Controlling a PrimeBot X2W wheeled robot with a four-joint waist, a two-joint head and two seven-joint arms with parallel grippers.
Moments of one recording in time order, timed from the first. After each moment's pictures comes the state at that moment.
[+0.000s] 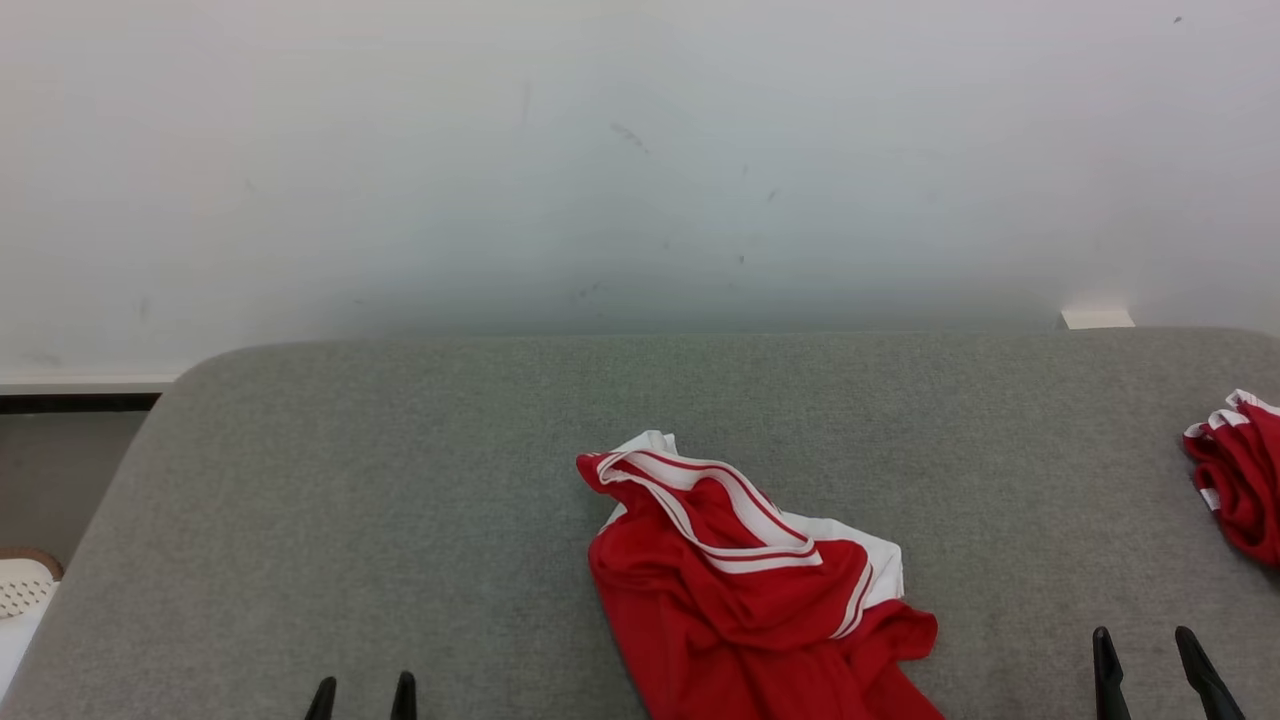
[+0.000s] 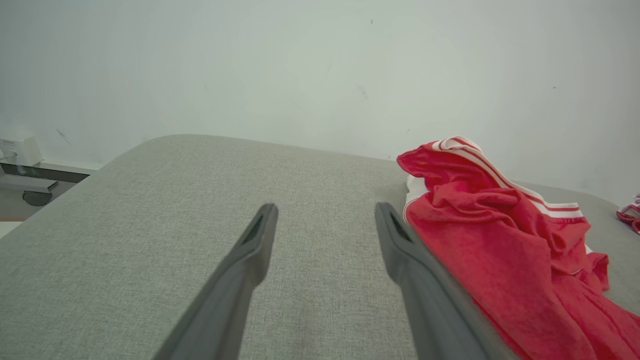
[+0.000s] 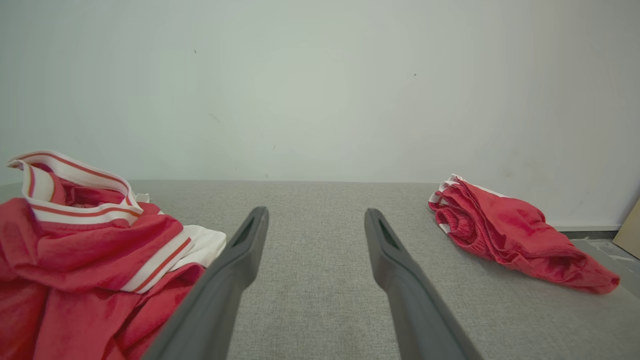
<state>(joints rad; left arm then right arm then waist) 0.23 0.09 -0.09 0.03 -0.23 0.00 -0.26 0.13 -0.05 -0.10 0.15 0.14 0.13 -0.26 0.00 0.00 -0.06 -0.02</state>
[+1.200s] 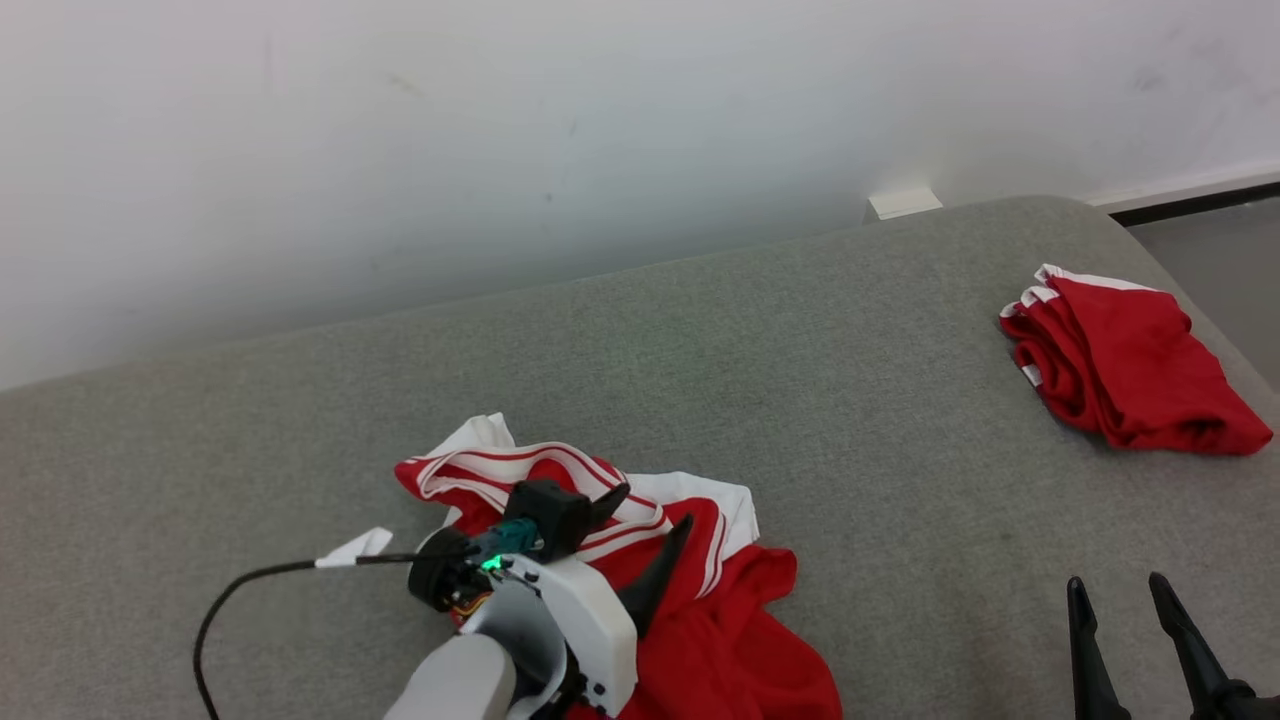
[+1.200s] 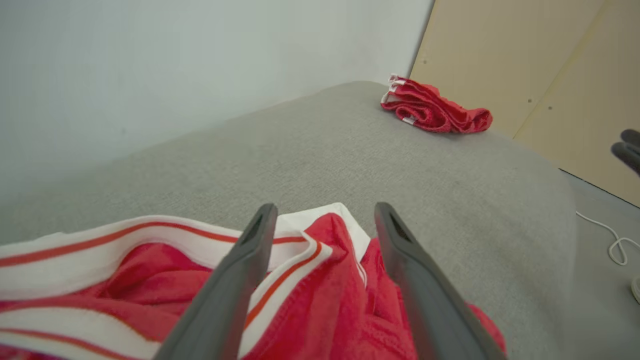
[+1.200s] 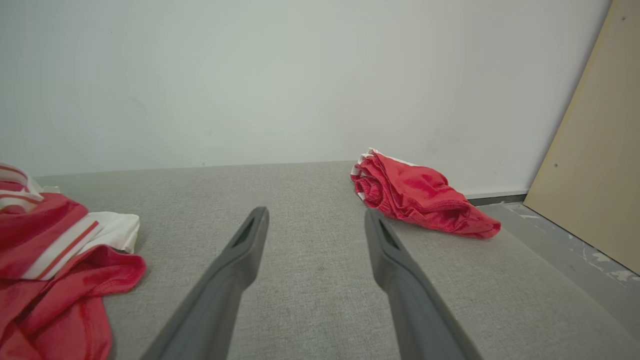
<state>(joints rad) -0.40 0.05 -0.47 0.40 -0.25 -0.13 0.04 0.05 -0.05 -0.07 0.16 0.13 0.13 -0.26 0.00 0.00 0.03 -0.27</state>
